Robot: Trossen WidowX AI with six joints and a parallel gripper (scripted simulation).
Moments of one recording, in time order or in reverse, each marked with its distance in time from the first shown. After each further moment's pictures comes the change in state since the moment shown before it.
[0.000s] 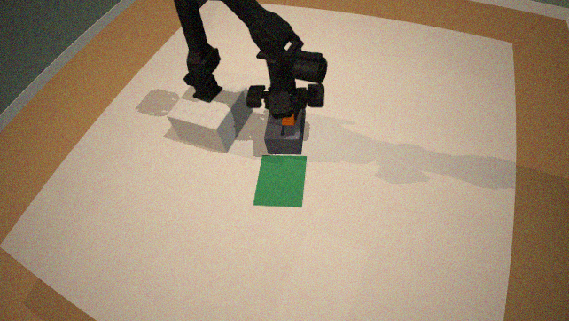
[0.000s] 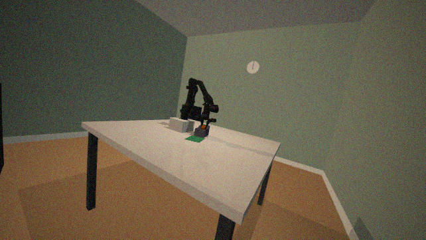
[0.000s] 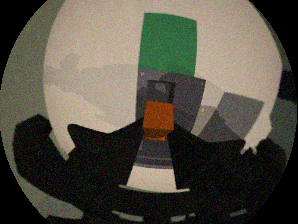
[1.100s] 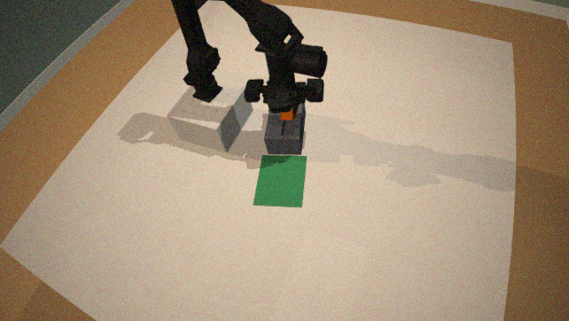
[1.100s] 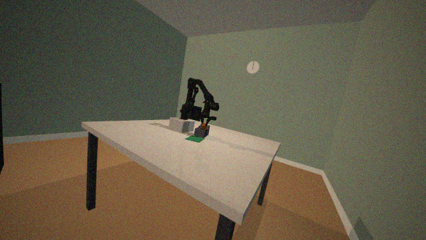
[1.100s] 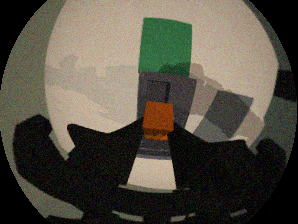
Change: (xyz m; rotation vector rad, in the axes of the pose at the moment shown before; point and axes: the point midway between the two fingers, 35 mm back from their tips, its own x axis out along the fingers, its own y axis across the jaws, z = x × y) arm -0.019 -0.001 0.000 0.002 0.005 -0.016
